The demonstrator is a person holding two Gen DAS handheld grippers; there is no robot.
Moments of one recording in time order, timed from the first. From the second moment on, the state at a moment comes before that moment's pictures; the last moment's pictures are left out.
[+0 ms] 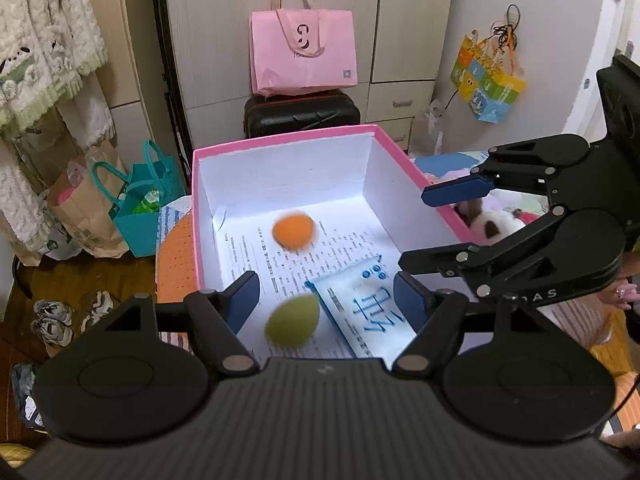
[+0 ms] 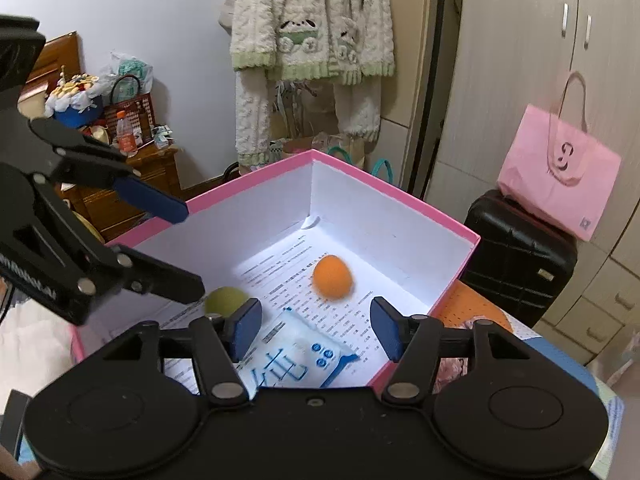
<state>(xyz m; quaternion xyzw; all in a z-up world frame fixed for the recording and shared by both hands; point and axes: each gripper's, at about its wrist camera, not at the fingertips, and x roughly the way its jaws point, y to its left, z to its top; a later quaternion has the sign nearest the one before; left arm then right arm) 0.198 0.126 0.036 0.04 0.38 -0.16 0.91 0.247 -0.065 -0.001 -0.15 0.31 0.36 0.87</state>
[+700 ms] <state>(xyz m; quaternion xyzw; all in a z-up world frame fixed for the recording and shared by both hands) 0.113 0.090 0.071 0.09 0.35 -0.20 0.91 0.164 -0.105 0.032 -0.18 0.30 0.34 0.87</state>
